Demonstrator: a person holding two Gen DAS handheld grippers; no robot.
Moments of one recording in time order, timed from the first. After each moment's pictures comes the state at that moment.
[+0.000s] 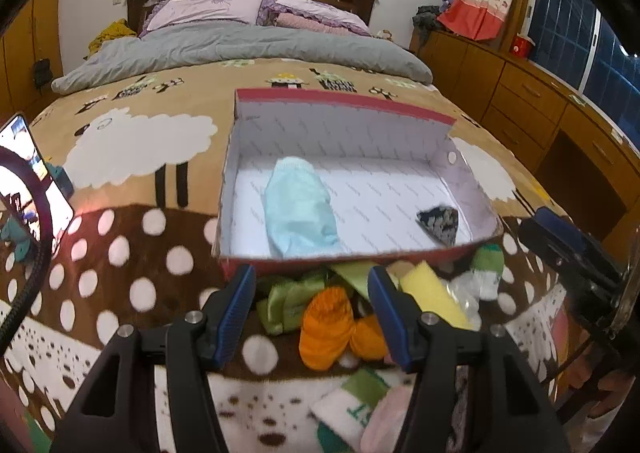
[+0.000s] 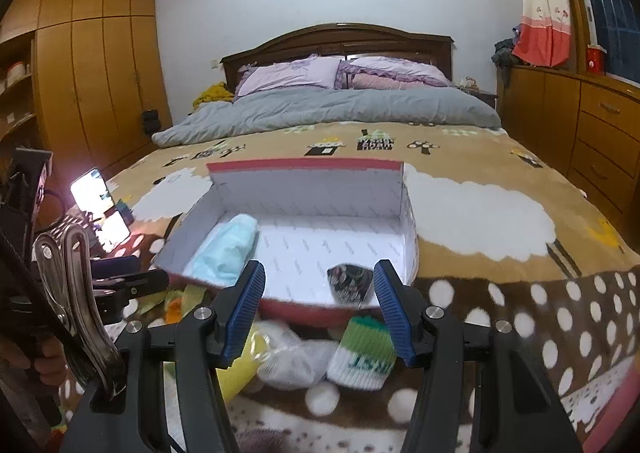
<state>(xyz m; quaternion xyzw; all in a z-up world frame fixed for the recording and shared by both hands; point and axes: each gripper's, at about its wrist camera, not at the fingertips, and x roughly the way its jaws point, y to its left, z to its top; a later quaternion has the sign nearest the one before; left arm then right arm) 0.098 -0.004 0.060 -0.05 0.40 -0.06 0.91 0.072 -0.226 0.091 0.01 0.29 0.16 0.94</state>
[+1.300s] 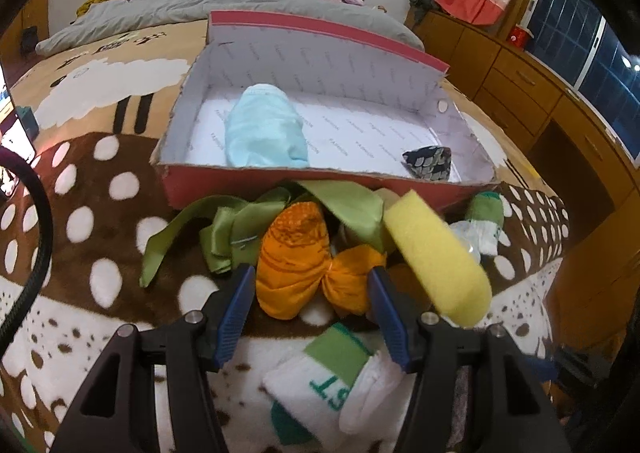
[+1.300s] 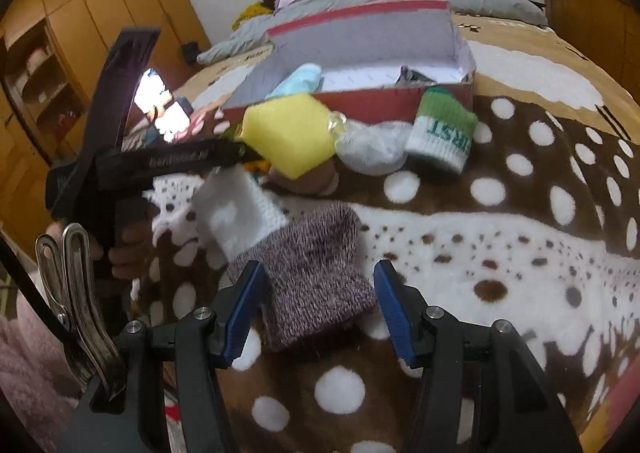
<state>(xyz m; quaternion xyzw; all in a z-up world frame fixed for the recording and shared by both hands) 0.095 -0.027 0.010 -0.08 0.44 -0.08 0.89 -0.006 -0.225 0.021 0.03 0.45 0.26 0.85</state>
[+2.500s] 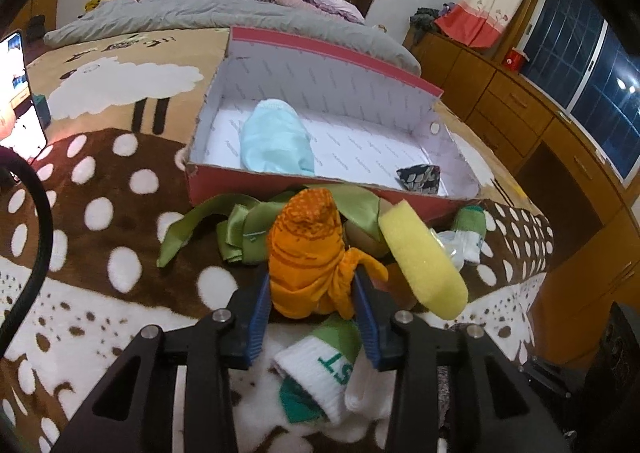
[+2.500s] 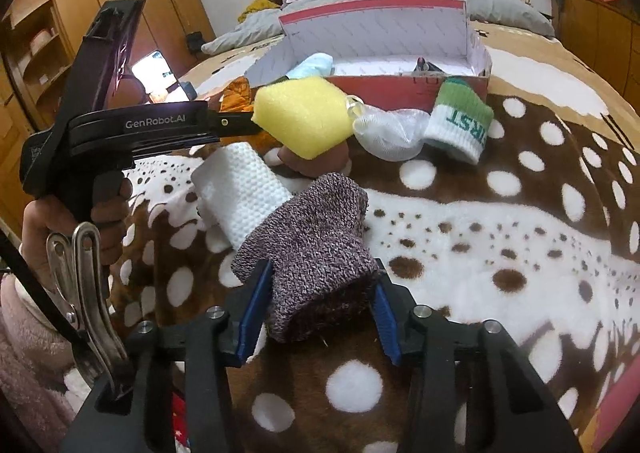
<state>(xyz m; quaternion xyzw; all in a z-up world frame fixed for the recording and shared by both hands) 0.074 -0.006 0.023 -0.12 0.42 -0.09 0.90 -0.028 -0.219 0.014 0.01 0.44 0.26 0.86</state>
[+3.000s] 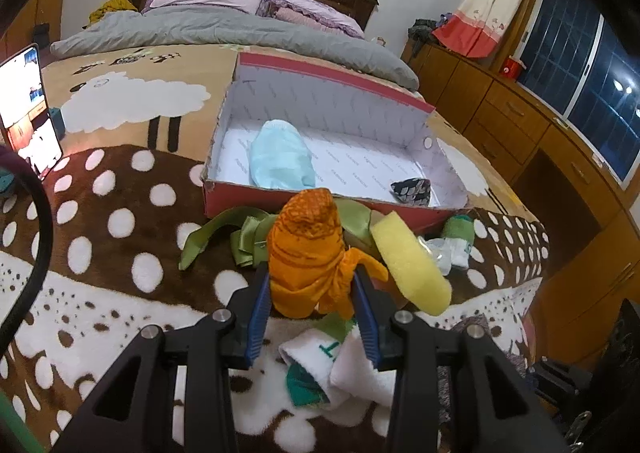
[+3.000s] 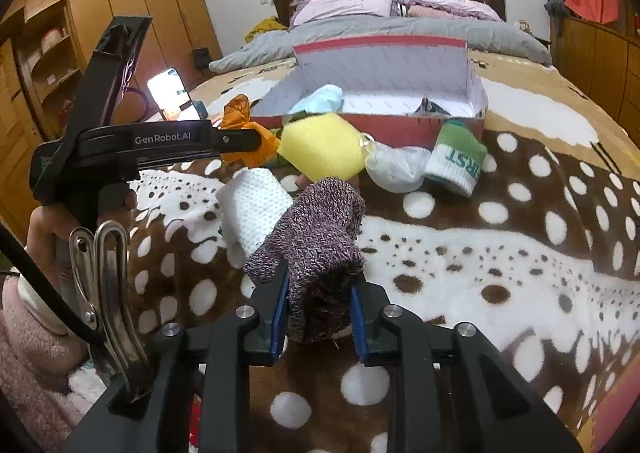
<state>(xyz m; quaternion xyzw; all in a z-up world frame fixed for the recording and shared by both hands) 0.055 0.000 0.042 -0.12 0.39 -0.09 0.91 -0.048 -0.215 0.041 0.01 0.40 0.26 0.88</state>
